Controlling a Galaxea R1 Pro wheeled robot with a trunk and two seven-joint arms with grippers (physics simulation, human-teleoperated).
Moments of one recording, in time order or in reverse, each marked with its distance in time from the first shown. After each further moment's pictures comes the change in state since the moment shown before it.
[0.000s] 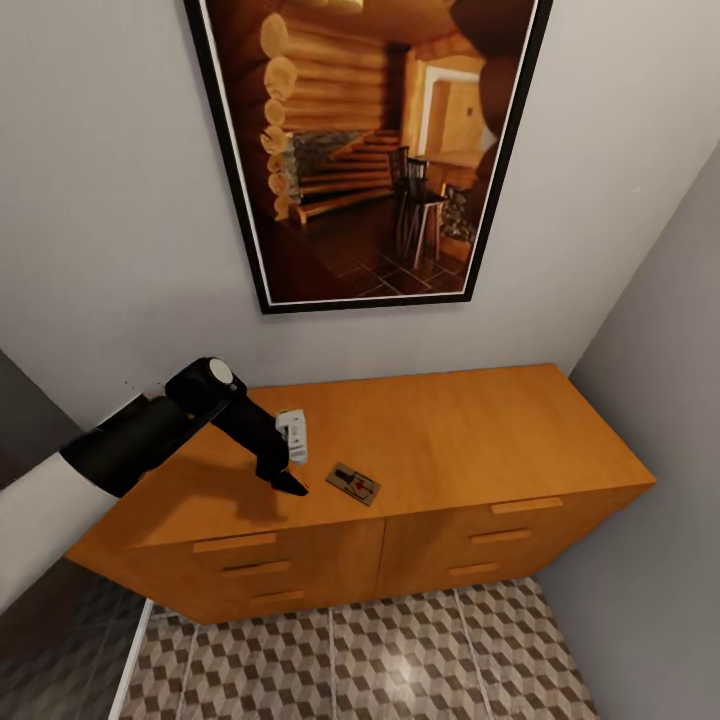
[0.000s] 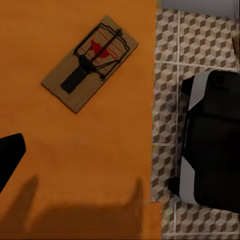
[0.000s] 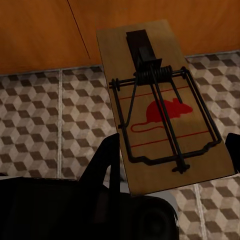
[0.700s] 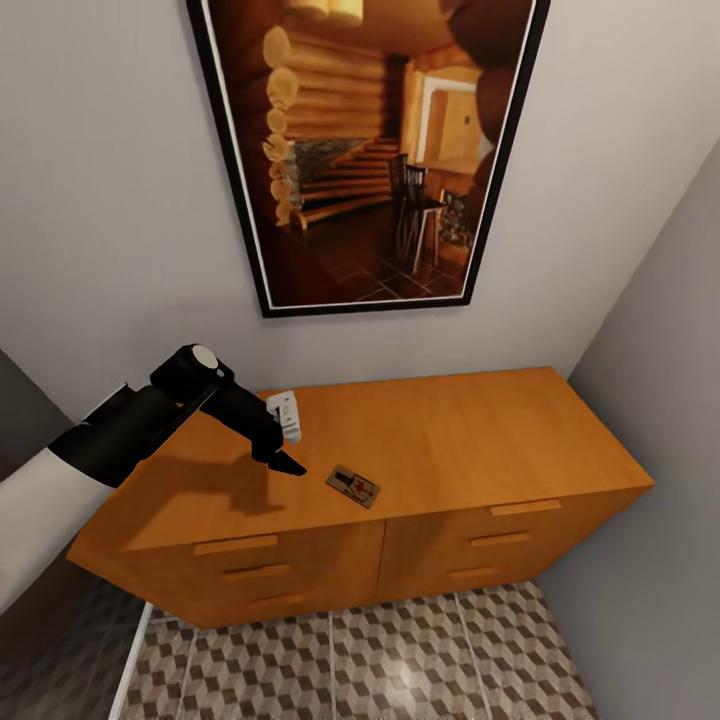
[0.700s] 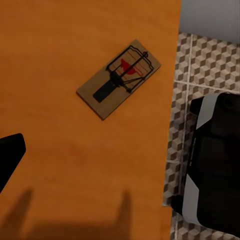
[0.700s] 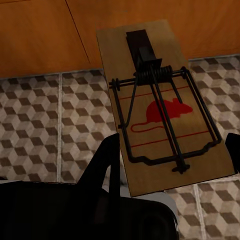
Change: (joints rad) left arm -0.001 0.000 0.097 0.022 0.002 0.017 0.008; right arm 0.000 0.000 -0.002 0.000 0.000 0.000 0.000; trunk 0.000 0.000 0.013
